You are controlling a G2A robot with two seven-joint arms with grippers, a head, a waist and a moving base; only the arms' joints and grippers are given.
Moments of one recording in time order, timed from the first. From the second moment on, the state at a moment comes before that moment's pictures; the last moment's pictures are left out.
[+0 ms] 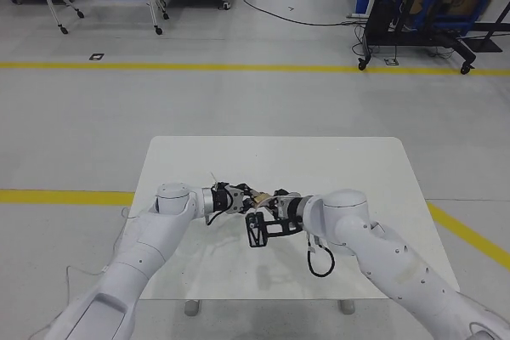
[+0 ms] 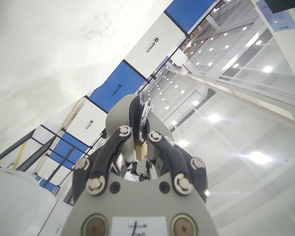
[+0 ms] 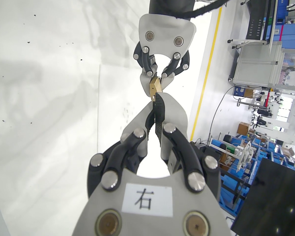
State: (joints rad) left arm 0.83 -1.34 -0.93 -0.85 -0.72 0.48 -0.94; right arm -1.05 -1.11 0.87 -1.92 -1.62 -0.91 0.76
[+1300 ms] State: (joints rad) left arm 0.83 -1.34 -0.94 -0.85 -0.73 0.53 -0.94; right arm -0.95 -1.13 0.71 -1.93 -1.63 -0.85 0.97
